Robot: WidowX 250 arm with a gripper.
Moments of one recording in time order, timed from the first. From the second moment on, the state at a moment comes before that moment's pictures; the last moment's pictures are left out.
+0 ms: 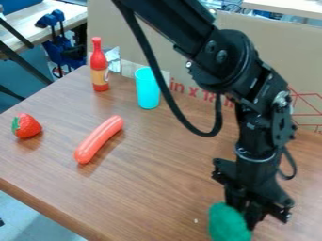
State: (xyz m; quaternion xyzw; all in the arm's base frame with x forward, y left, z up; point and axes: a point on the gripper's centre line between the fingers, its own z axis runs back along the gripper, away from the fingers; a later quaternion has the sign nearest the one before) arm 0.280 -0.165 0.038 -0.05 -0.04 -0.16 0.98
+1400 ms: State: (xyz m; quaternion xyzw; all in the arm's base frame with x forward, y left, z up) arm 0.282 -0.167 0.101 -0.08 -0.16 -0.09 0.98
